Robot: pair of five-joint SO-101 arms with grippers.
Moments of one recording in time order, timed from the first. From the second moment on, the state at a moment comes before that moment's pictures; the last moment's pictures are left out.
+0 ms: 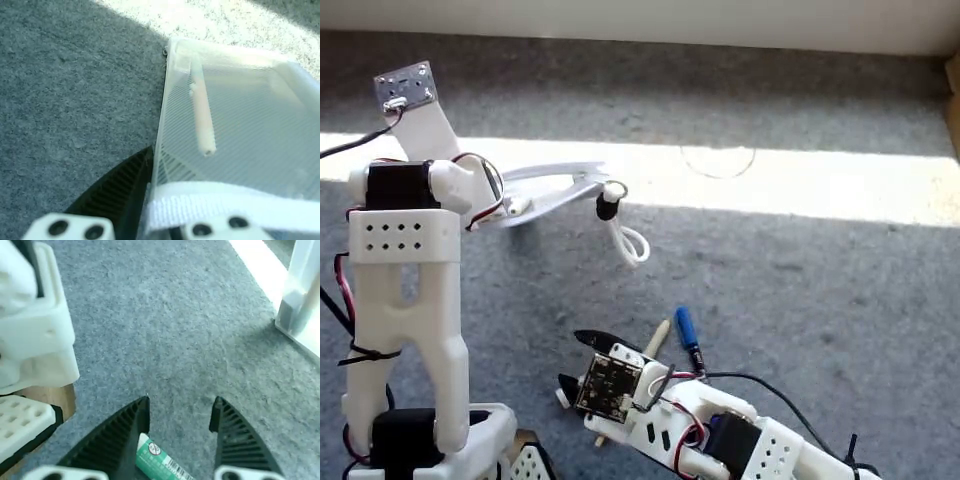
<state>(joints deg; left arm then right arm) -10.9 -17.2 4.4 90.1 25.7 -64.0 -95.4 94.7 36.0 16.3</state>
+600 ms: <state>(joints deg) -10.9 -17.2 4.4 90.1 25.7 -69.7 -101.4 96.0 36.0 16.3</state>
